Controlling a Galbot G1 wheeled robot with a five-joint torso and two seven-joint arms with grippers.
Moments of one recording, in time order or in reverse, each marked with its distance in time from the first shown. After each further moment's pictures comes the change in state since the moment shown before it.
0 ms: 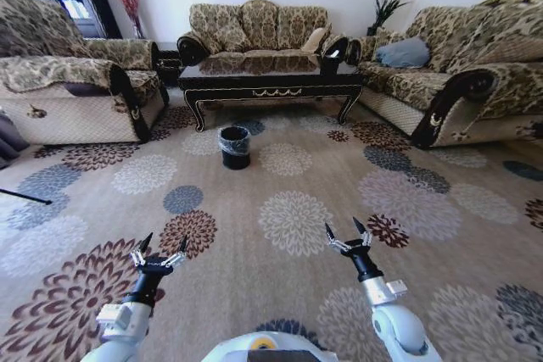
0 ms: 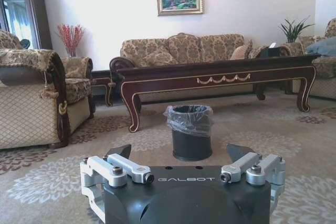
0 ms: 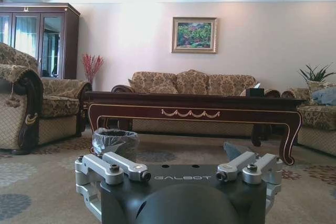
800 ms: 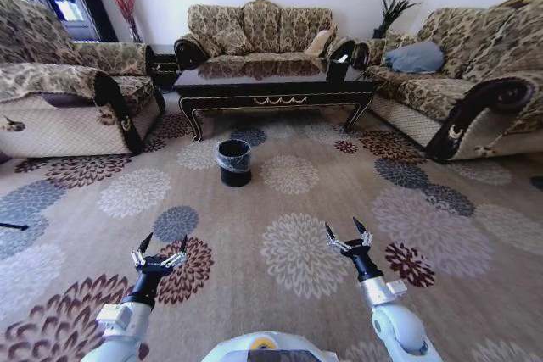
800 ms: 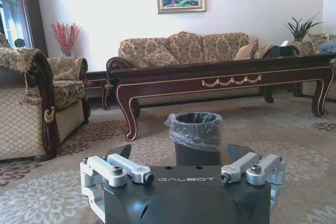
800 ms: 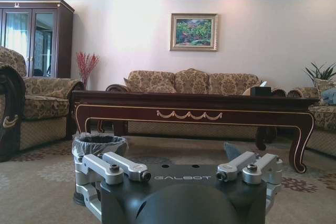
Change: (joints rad) left arm 0.000 0.000 0.000 0.000 0.000 0.000 0.000; right arm 0.000 0.000 0.000 0.000 0.000 0.000 0.000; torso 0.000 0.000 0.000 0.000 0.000
